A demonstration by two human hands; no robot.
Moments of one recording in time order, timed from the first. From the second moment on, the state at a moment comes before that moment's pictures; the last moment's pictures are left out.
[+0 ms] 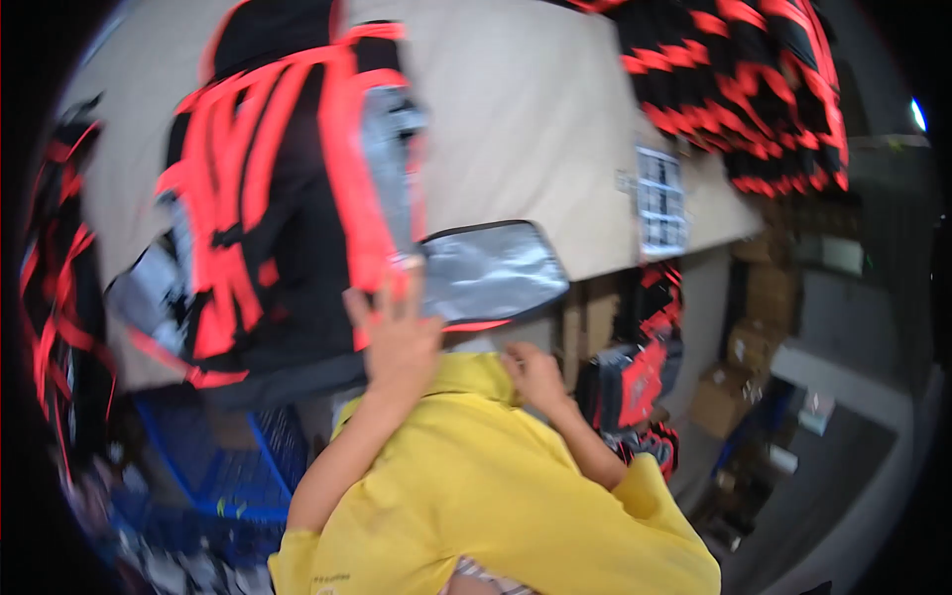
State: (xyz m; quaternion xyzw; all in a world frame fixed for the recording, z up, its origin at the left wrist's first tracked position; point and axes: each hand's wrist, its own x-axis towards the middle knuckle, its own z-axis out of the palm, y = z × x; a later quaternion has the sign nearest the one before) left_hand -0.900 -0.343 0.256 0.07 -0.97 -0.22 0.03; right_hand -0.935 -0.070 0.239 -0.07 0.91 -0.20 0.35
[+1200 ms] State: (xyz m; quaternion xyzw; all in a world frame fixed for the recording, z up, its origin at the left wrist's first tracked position) left_hand -0.689 -0.458 0.198 0.33 -0.85 -0.23 0.34; right_hand -0.961 -0.176 0.257 -0.46 0.88 -0.11 0.02
